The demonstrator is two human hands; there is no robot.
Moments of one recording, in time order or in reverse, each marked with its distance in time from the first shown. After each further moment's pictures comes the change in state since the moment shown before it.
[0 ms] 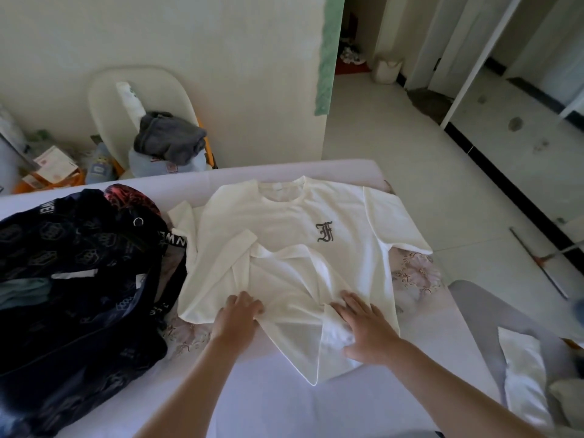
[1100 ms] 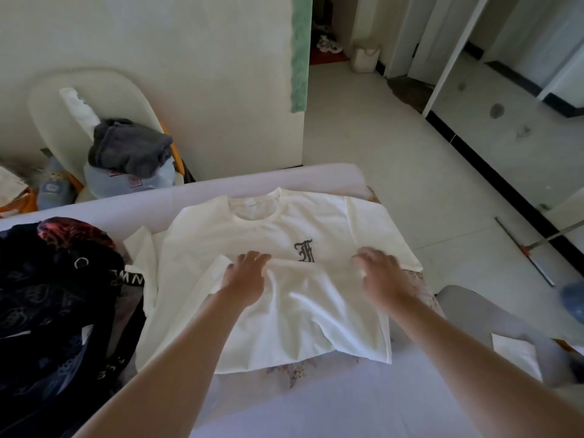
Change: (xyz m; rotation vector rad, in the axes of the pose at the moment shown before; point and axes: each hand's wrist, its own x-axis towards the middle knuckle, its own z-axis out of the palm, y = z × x) left_hand 0.159 0.054 -0.069 -0.065 0.012 0.079; right_hand 0.081 0.095 -0.100 0.076 0.468 0.166
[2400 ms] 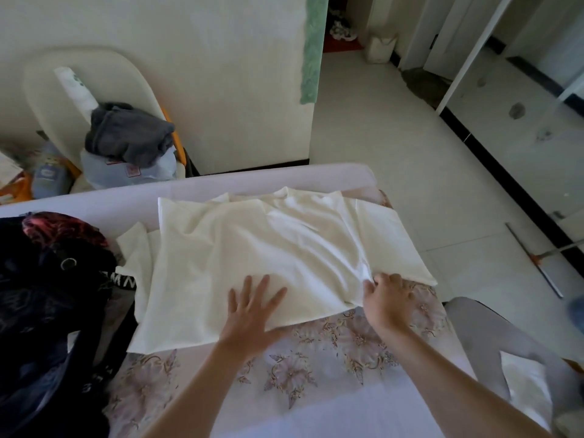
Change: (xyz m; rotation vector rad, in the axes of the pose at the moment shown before) left_hand -0.025 -0.018 0.081 0.098 -0.008 0.163; right_hand 0.017 -0.014 0.046 0.045 0.108 0.512
